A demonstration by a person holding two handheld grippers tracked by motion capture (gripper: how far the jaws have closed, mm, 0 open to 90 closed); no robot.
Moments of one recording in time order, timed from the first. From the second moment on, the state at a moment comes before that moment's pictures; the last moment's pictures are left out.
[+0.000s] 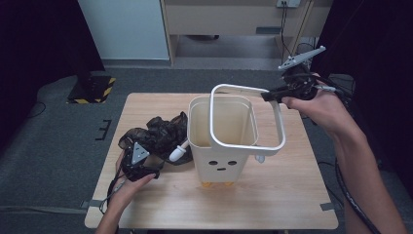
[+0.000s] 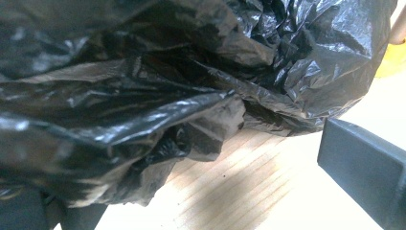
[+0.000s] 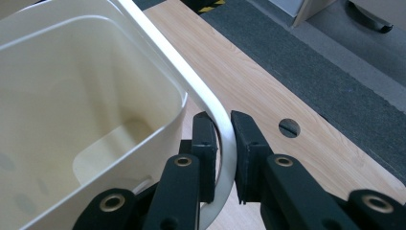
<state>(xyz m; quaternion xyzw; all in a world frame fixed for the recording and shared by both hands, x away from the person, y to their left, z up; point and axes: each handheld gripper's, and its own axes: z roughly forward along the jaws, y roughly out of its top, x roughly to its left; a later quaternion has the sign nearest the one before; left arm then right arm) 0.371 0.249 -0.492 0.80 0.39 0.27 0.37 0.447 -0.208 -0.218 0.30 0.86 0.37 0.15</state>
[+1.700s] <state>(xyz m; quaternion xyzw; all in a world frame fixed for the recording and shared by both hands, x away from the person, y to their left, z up) 0.371 0.248 -0.493 0.80 0.39 0.27 0.37 0.469 -0.141 -0.208 0.29 0.90 0.30 0.14</state>
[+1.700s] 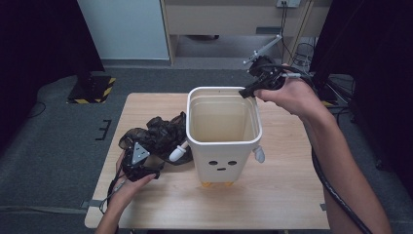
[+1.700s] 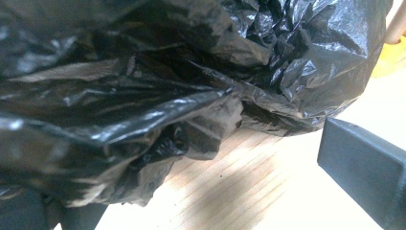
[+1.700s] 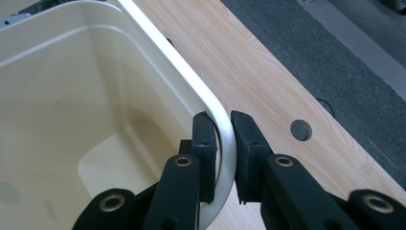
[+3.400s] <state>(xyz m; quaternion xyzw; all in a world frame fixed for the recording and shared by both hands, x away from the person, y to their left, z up) 0.371 0.244 -0.495 0.81 0.38 0.26 0.36 0.474 -0.164 -0.238 0.35 0.84 0.39 0.14</state>
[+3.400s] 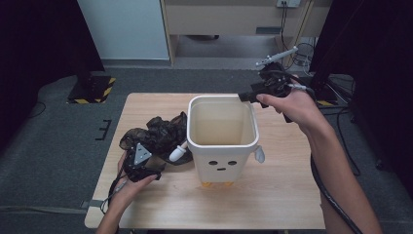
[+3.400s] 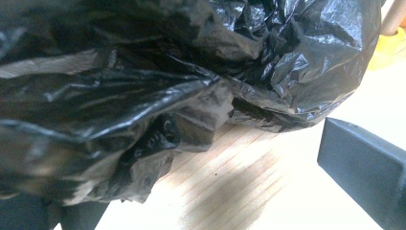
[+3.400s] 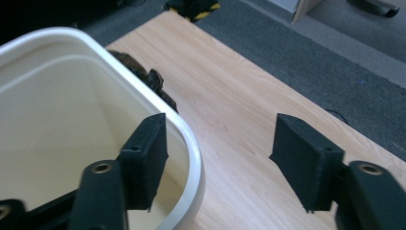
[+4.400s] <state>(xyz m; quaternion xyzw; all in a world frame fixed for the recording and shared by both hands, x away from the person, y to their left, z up) 0.369 0.245 -0.495 0.81 0.38 0.27 0.36 0.472 -0.222 -0.254 0.43 0.77 0.44 0.17</state>
